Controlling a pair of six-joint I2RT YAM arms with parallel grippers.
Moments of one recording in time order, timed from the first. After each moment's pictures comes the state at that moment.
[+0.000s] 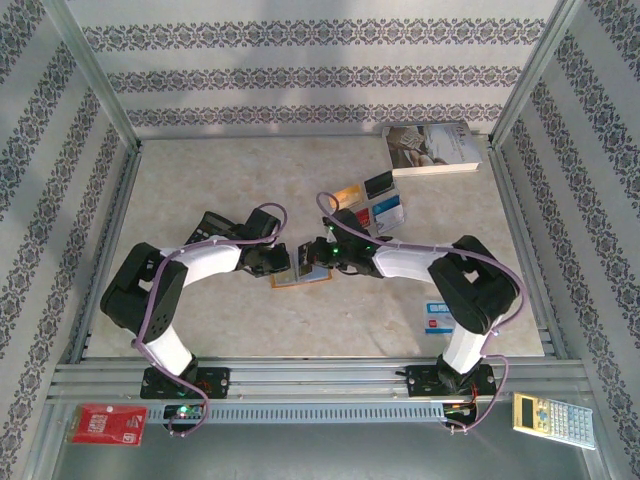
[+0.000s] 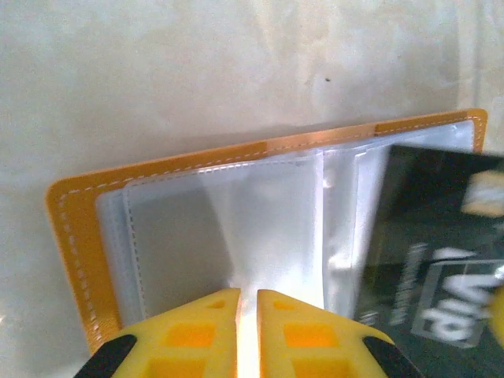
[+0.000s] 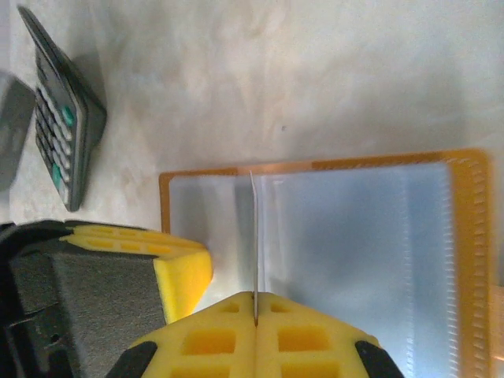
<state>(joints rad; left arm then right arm) -0.47 1.66 0.88 -0.31 0.23 -0.68 0.68 1.73 0.90 0.06 -0.30 0.84</state>
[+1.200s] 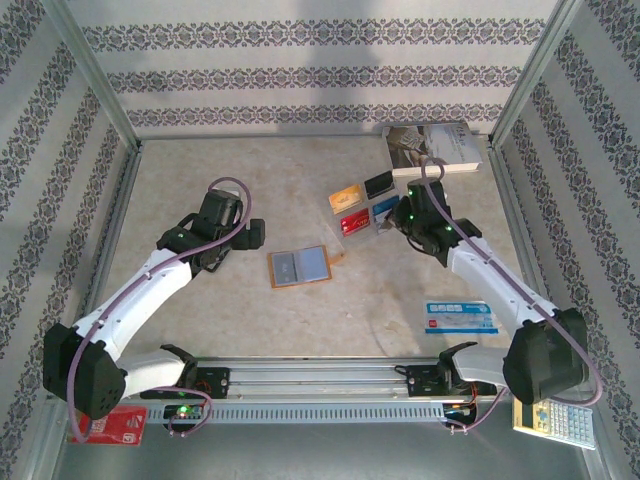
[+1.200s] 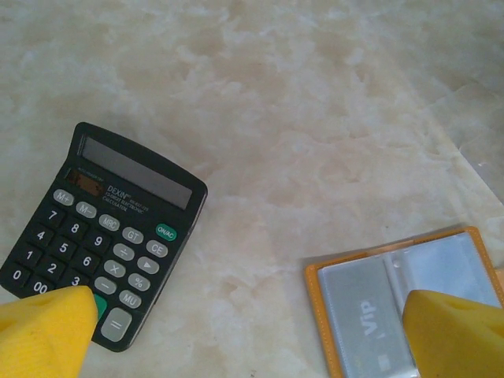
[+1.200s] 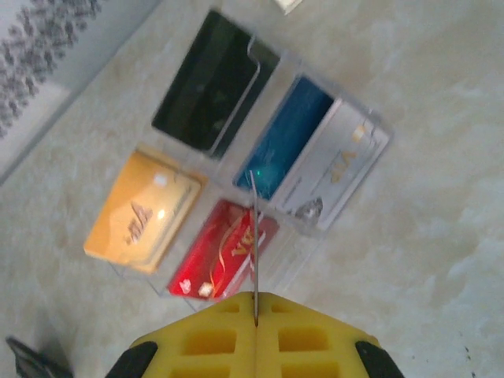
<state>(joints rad) -0.40 1.20 0.97 -0.62 -0.23 -0.34 0.32 1.28 0.97 -0.44 0.08 0.95</state>
